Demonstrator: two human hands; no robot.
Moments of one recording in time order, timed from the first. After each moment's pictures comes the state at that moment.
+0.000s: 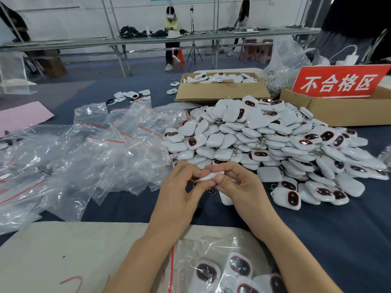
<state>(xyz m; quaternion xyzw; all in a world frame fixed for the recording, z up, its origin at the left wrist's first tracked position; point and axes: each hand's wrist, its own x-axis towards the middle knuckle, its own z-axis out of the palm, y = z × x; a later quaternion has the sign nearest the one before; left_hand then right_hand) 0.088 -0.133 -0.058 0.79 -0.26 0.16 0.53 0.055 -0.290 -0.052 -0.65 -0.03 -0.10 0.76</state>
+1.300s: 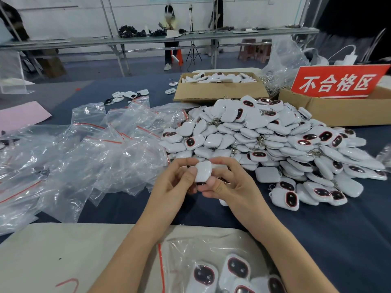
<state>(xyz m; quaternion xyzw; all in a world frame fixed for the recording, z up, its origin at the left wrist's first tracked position) 0.091 -0.125 -0.045 0.68 -0.16 -0.06 0.71 0.054 -0.288 -0.047 -0.64 -0.07 -0.06 0.76</state>
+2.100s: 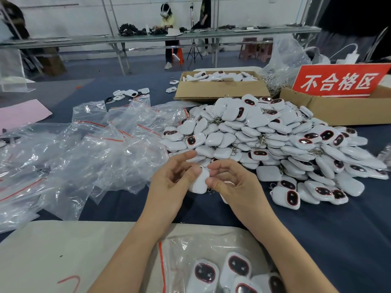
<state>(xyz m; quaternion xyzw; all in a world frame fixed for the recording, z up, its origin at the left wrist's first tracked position) 0.093 -0.127 -0.042 0.67 -0.16 -0.02 0.72 0.057 -0.285 -0.046 -0.70 -0.03 -0.13 0.70</state>
